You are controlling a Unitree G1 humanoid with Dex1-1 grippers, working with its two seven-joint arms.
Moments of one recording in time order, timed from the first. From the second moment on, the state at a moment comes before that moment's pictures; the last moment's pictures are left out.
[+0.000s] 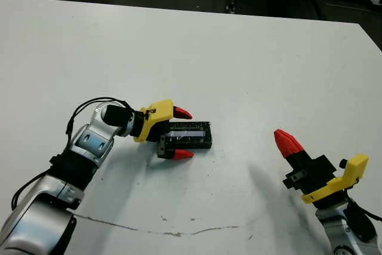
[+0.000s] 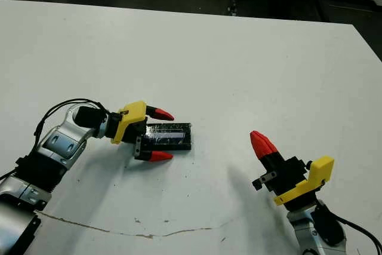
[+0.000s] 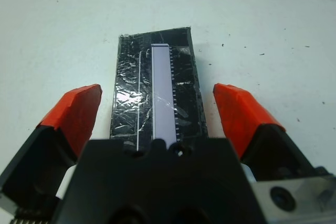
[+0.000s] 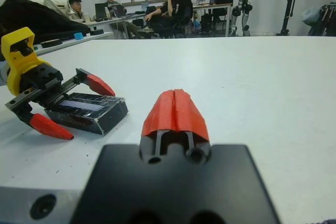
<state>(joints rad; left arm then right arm) -0.58 0.44 -0.37 0.37 -0.05 0.05 -1.20 0.28 -0.28 -0.13 -0.27 0.51 -0.03 0.58</state>
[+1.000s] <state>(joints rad) -0.34 0.72 -0.09 0.26 -0.17 0.04 -1.11 0.28 -0.27 -0.11 -0.26 0.51 -0.03 0.59</state>
